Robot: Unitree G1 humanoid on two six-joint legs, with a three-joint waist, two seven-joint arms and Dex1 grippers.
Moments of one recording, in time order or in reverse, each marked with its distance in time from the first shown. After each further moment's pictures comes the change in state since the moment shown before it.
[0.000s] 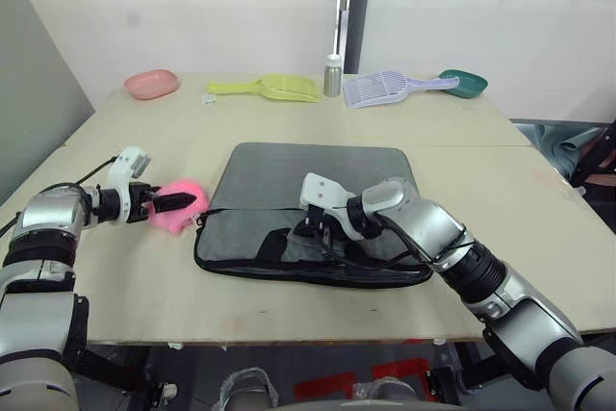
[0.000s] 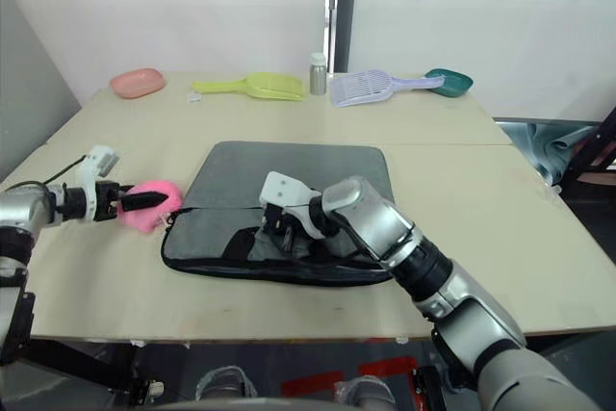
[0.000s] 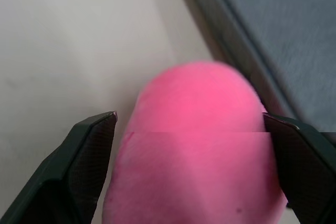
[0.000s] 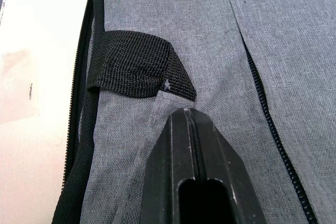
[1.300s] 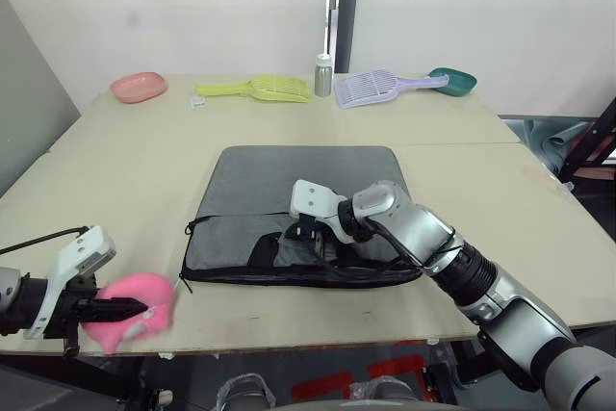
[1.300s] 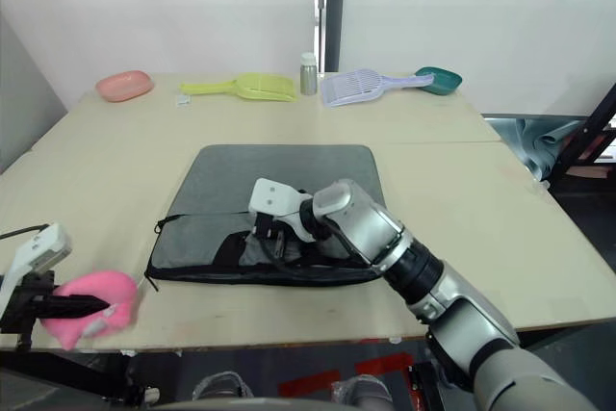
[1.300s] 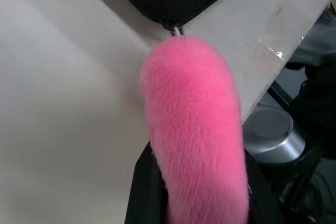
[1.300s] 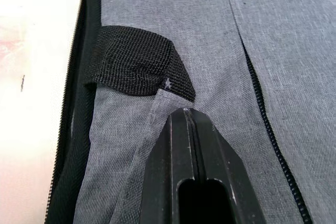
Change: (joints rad) left arm 1.040 0.247 0.405 -1.092 -0.240 0.142 -0.206; right arm -0.002 0.035 0.055 0.038 -0.049 -0.102 -0.004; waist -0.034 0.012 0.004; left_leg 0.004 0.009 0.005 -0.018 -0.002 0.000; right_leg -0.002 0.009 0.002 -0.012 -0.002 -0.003
